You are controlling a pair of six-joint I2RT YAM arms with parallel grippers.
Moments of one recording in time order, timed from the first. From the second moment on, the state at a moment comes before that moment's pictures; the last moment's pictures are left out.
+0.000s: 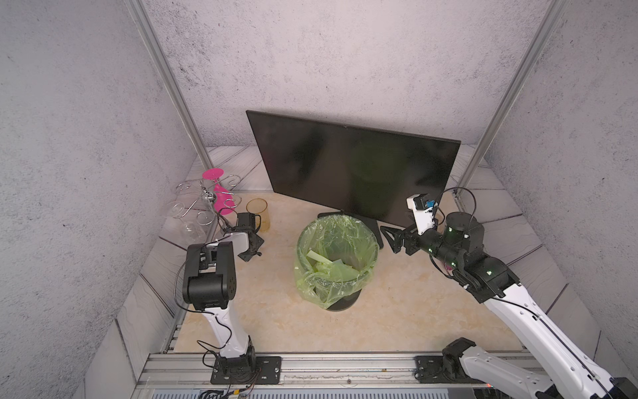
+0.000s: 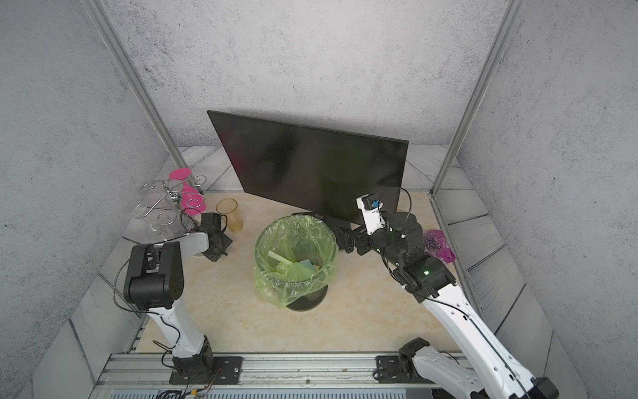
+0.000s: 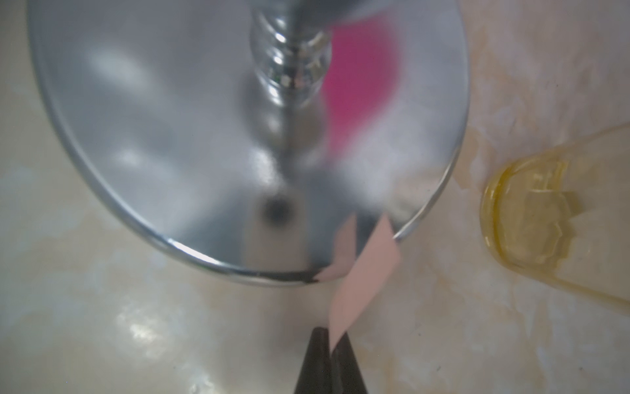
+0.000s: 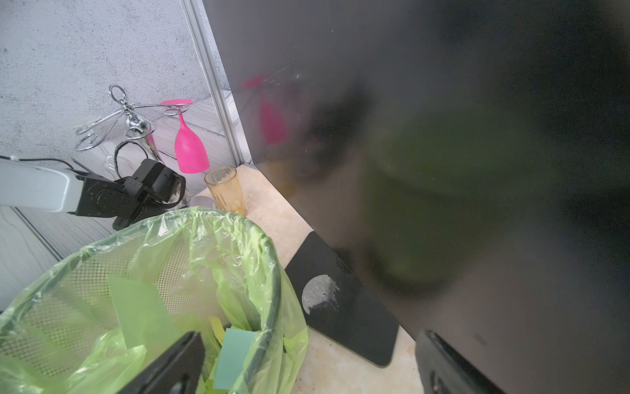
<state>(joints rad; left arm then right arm) 0.05 1.85 1.08 -0.30 -0.18 -0.84 0.49 0.96 1.07 -0.39 -0.16 0.02</state>
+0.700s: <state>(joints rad) -0.17 1.33 0.89 -0.43 -0.21 -0.85 0.49 0.96 1.07 -0.38 -0.18 0.03</state>
